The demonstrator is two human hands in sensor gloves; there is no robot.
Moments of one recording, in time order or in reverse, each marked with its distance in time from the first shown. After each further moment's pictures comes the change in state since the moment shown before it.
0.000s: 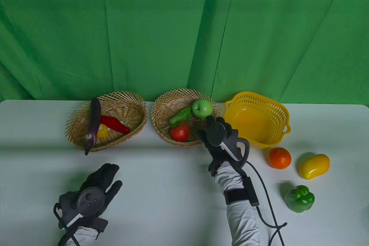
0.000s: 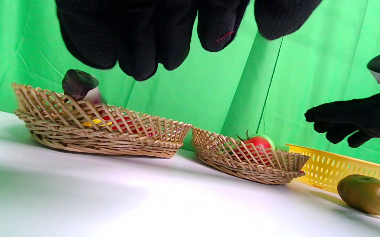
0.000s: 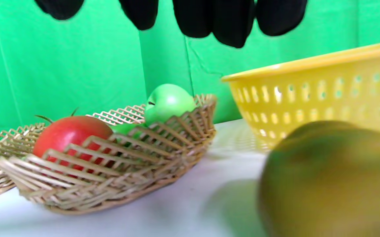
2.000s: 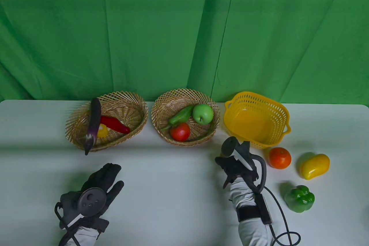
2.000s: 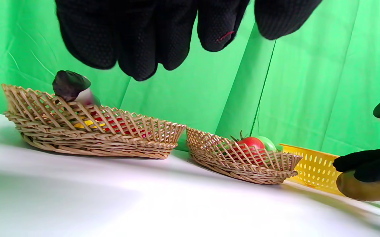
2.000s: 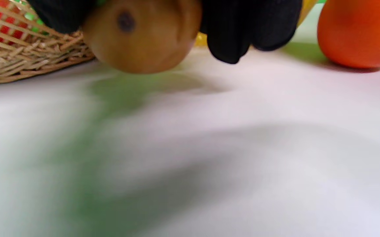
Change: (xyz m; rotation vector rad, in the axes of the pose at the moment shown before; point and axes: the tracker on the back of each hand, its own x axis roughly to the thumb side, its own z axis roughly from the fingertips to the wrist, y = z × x) left_hand 0.002 -0.001 0.000 0.000 -0.019 0.000; right_hand -0.050 0.030 0.023 0.440 0.243 0.120
